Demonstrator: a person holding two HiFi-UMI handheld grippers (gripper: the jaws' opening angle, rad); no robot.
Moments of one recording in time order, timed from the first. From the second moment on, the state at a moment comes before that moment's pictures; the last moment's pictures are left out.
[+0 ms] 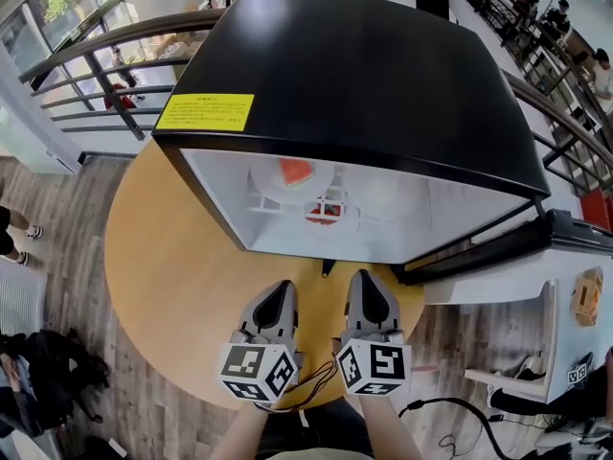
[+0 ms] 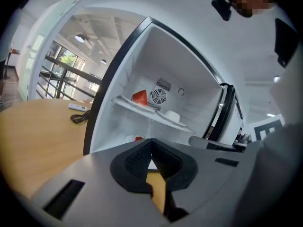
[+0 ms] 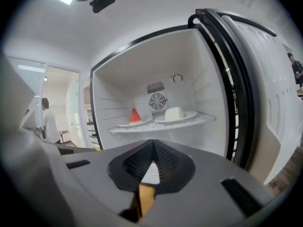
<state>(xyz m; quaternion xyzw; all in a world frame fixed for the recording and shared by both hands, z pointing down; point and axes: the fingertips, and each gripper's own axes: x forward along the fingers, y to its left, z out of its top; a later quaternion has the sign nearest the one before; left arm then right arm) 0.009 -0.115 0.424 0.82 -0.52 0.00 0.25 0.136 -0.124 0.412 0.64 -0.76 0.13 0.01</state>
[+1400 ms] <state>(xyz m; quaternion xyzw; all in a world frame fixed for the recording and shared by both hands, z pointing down) 0.024 -0.062 0.302 0.84 -0.54 -0.05 0.07 0.142 -0.046 0.306 0.63 -0.77 0.05 -0.06</state>
